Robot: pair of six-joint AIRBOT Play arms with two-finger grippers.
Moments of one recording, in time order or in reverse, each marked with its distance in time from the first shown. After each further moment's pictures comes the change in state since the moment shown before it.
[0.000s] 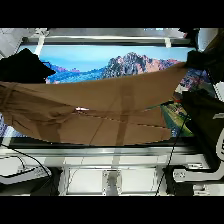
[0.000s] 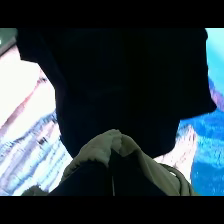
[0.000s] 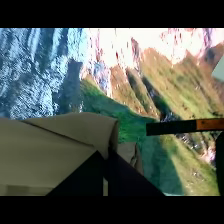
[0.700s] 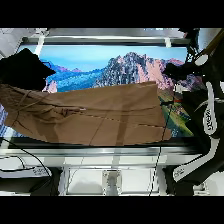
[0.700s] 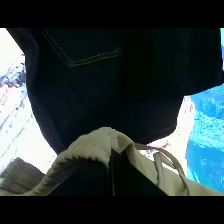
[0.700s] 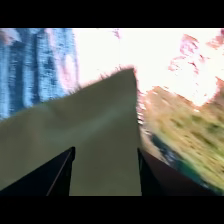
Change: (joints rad) left arm -0.059 -0.104 -0.026 -0.006 0.027 0.000; right arm -0.030 -0.310 -0.154 0.111 -0.445 0.064
